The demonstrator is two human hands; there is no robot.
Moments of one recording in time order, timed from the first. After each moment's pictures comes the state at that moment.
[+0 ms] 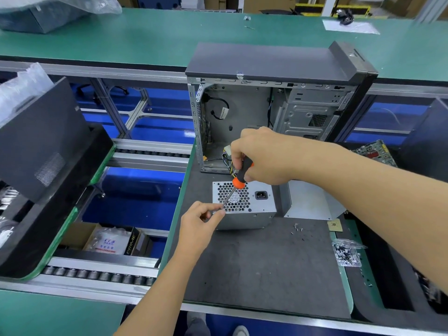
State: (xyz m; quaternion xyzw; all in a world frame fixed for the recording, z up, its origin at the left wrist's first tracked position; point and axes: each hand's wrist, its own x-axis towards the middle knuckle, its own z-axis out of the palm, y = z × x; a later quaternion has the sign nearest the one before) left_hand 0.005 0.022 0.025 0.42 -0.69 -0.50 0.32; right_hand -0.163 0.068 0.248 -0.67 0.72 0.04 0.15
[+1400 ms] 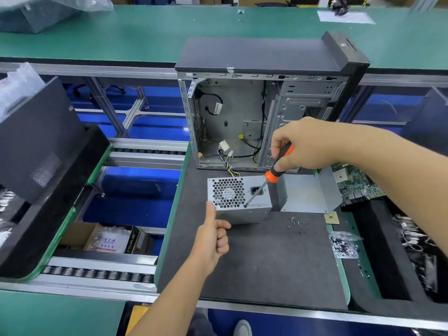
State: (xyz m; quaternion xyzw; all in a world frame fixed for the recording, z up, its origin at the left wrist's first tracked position) left_hand -0.014 0.060 0.014 0.49 -0.32 -0.79 0.18; right_hand -0.230 0.102 0.247 -0.59 0.79 0.01 0.19
